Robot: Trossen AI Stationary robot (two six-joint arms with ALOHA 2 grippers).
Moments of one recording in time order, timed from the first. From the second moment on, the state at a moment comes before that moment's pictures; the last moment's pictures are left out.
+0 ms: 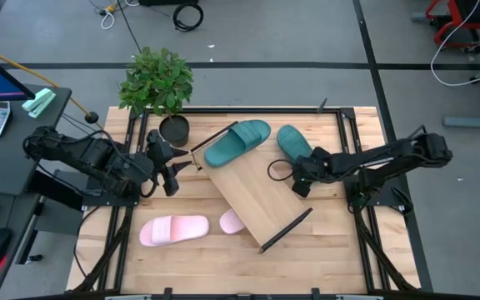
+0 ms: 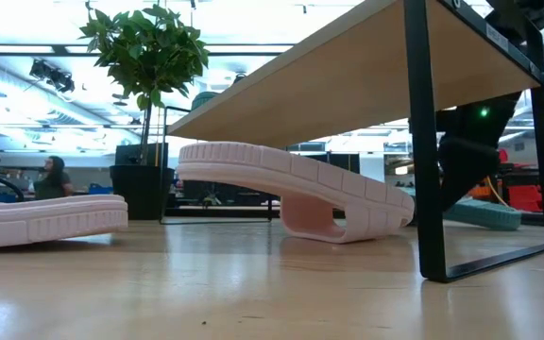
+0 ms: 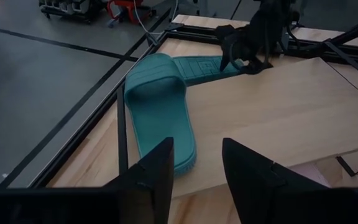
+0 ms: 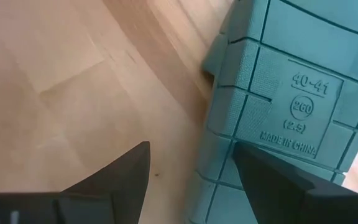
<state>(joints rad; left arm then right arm) -0.35 1.03 1.23 -0.84 -0.71 -0.40 -0.03 1.31 0.57 -0.57 0.44 0.46</state>
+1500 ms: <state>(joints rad) -0.35 1.03 1.23 -0.84 -0.71 -0.43 -0.11 1.48 0.57 -0.55 0.54 0.45</state>
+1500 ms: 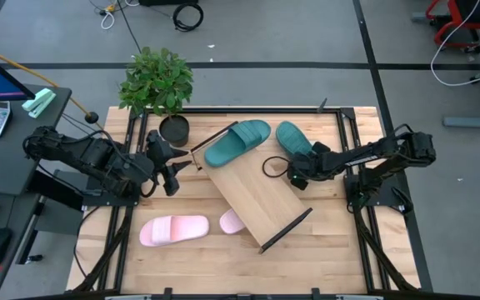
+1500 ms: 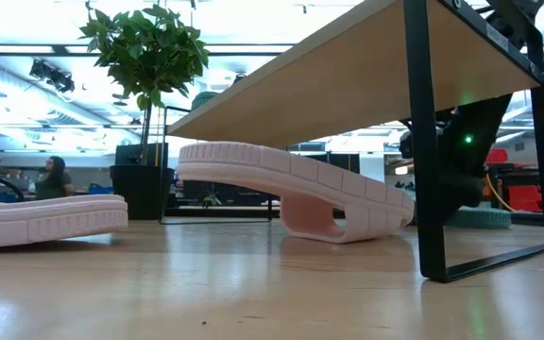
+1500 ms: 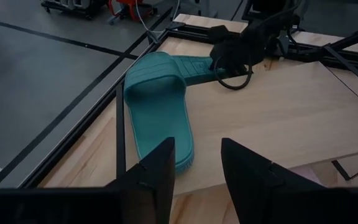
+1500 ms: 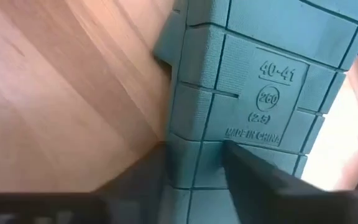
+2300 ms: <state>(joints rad) -0.35 1.03 1.23 -0.84 -0.71 -0.44 -0.11 0.98 0.63 -0.88 0.42 0.55</state>
